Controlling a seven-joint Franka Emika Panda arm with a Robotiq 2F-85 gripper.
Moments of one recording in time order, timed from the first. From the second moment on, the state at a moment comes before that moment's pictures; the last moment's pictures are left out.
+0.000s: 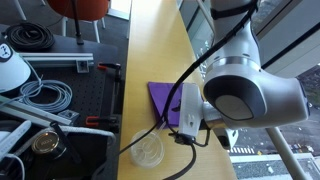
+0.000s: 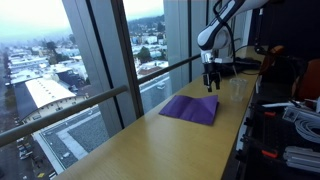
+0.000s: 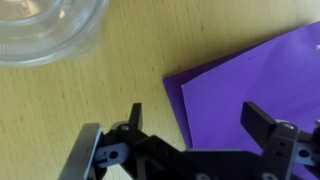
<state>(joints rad) -0.23 0.66 -0.05 -1.74 0.16 2.06 -0.23</state>
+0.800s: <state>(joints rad) -0.23 0.72 -0.03 -1.74 0.16 2.06 -0.23</state>
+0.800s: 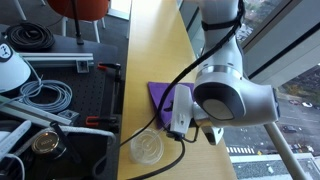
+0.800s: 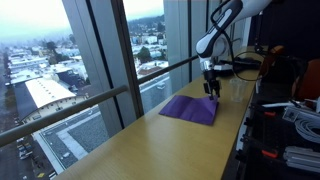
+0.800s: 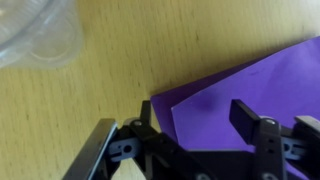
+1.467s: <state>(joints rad) -0.19 0.67 -0.03 -1.79 0.09 2.17 -0.23</state>
